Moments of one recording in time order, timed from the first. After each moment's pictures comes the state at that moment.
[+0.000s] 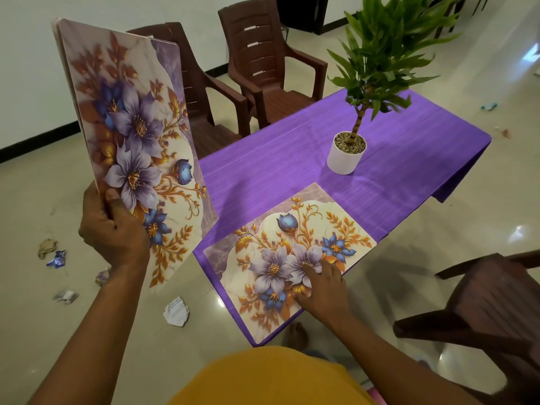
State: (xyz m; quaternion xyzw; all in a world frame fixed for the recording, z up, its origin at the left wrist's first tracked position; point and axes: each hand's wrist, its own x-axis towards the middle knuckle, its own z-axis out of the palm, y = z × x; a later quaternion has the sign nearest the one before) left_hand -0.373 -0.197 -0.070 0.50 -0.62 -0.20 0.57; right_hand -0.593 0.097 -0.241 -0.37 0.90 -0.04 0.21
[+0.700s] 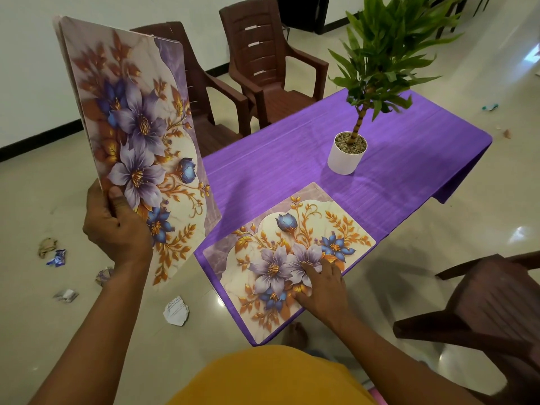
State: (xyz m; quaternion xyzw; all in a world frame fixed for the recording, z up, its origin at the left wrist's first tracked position) left_hand -0.377 -0.200 -0.071 0.50 -0.63 -0.18 0.57; right_hand -0.596 0.096 -0.241 -0.38 0.90 -0.06 0.20
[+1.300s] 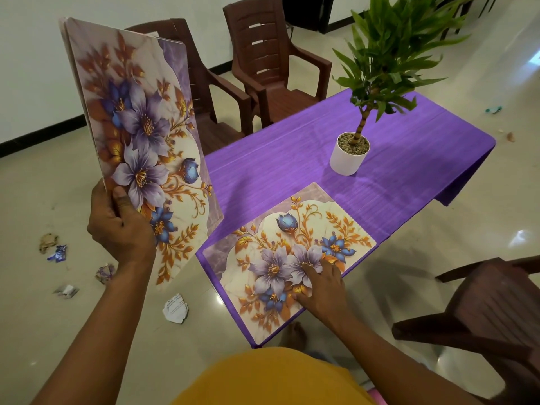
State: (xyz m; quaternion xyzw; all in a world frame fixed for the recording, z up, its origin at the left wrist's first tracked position) left_hand -0.377 -0.197 -0.076 0.51 -0.62 -0.20 0.56; right_hand -0.598 0.096 -0.245 -0.38 0.90 -0.07 0.21
